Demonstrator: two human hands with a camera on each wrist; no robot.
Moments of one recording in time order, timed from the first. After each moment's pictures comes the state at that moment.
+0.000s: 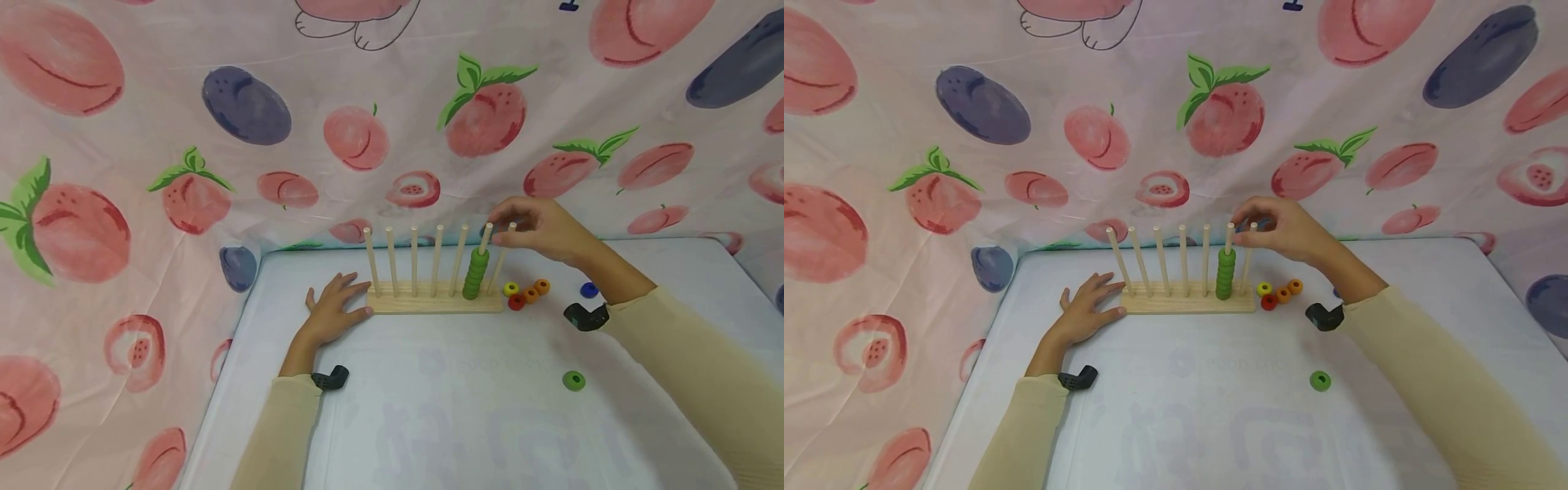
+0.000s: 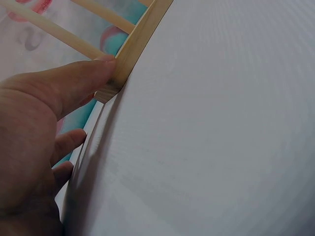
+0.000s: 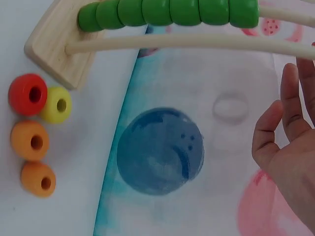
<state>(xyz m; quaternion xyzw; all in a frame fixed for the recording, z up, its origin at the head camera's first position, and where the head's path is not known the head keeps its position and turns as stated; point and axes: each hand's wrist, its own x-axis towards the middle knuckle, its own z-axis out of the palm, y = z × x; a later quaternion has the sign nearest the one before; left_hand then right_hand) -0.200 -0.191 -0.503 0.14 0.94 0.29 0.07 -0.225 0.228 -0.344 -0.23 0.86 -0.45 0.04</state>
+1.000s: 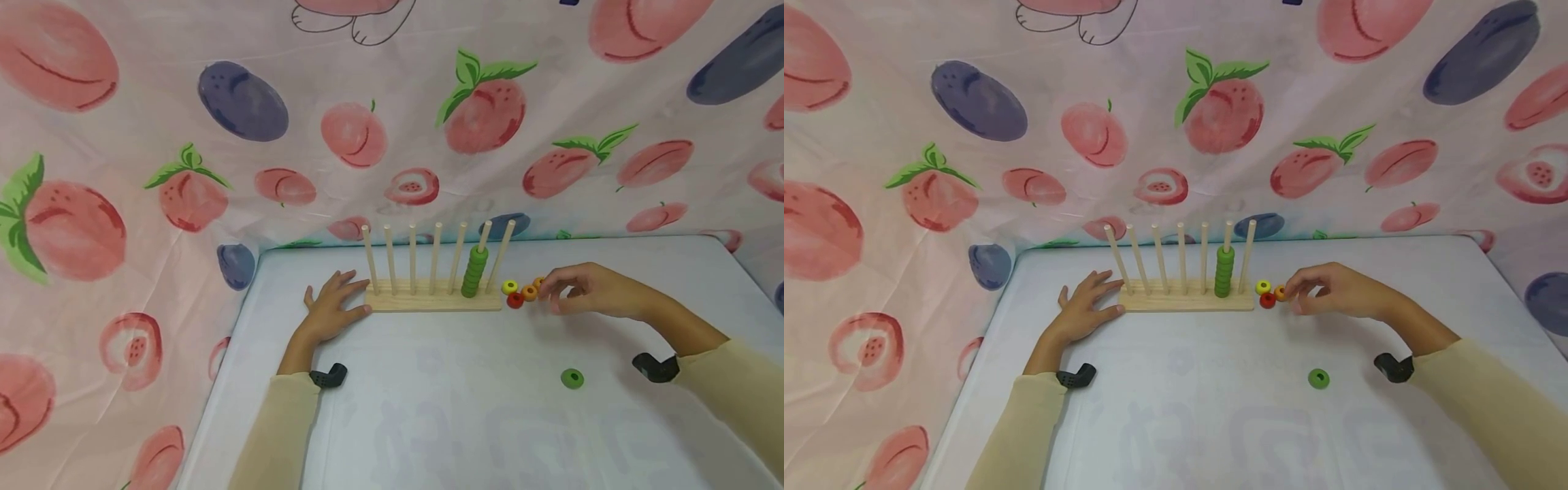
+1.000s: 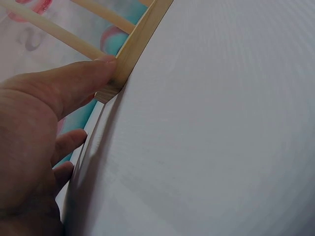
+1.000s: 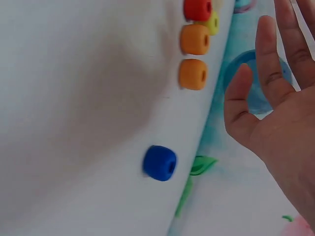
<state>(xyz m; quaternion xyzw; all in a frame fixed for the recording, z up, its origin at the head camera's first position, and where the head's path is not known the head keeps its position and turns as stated) -0.200 -0.193 -0.504 0.15 0.94 0.30 0.07 -0.172 0.316 -0.406 -0.25 0.85 -0.41 0.22</state>
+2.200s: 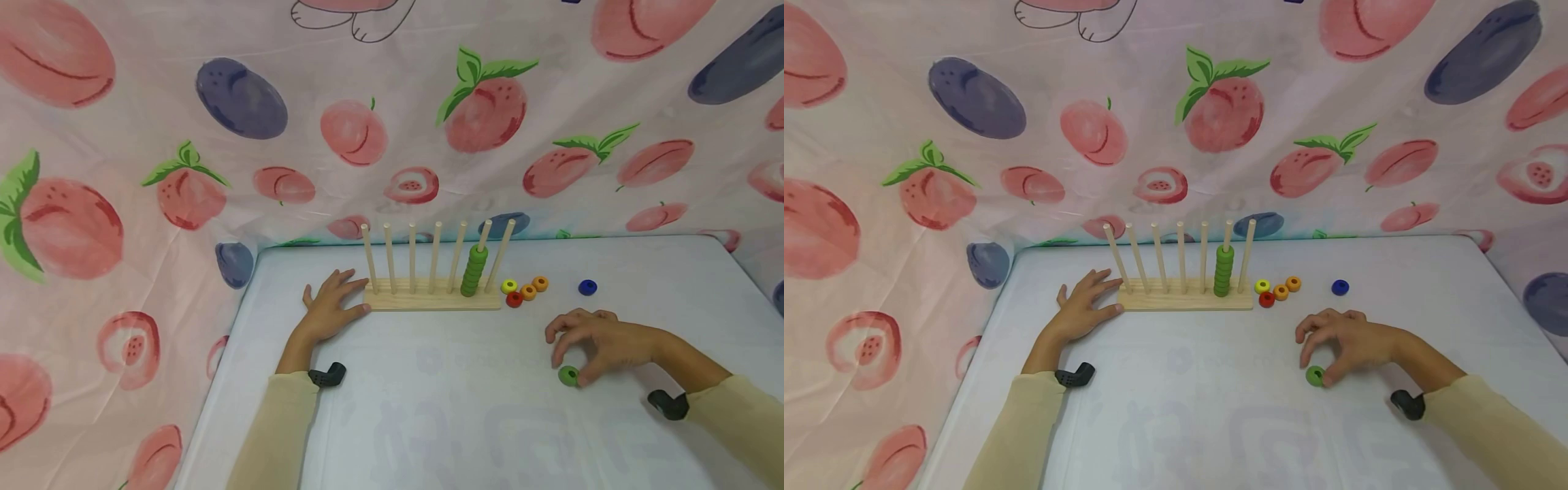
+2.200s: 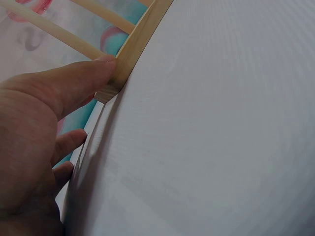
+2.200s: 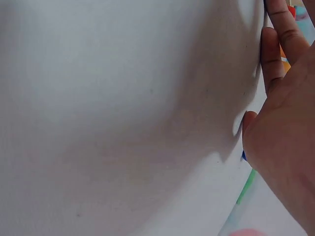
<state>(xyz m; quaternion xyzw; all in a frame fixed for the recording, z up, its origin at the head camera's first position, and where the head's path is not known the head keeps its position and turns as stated) -0.199 -0.193 -0.503 0.15 0.94 0.30 0.08 -0.127 0.341 -0.461 -0.27 0.86 -0.32 0.29</state>
